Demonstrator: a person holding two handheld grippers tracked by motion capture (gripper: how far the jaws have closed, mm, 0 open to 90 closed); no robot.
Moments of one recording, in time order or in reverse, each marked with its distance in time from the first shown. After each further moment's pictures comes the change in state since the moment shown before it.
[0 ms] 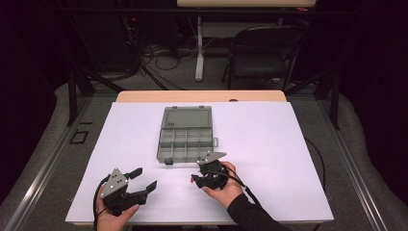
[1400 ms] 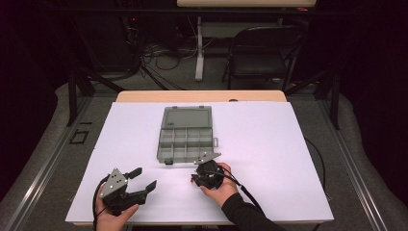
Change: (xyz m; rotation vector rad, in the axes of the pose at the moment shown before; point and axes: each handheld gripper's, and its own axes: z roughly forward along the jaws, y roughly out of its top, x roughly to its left) left arm 0.001 0.000 -0.001 -0.001 0.006 -0.001; right arm -0.001 -0.005 0.023 0.045 -0.002 0.024
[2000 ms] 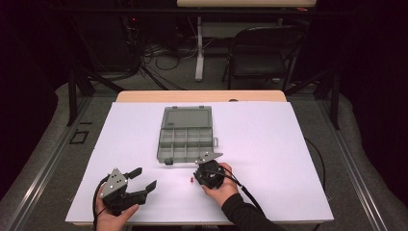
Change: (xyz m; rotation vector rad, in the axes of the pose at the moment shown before) left arm 0.000 0.000 0.000 0.000 0.002 0.001; right arm -0.002 -0.002 0.000 -0.010 -0.011 0.022
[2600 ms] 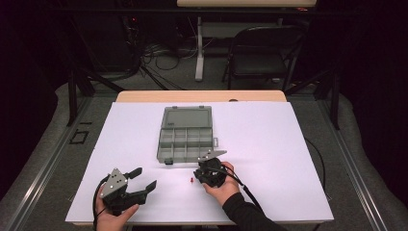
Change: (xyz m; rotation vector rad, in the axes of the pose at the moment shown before) left arm 0.000 0.000 0.000 0.001 0.000 -0.001; right arm -0.004 0.004 -0.009 -0.020 0.044 0.064
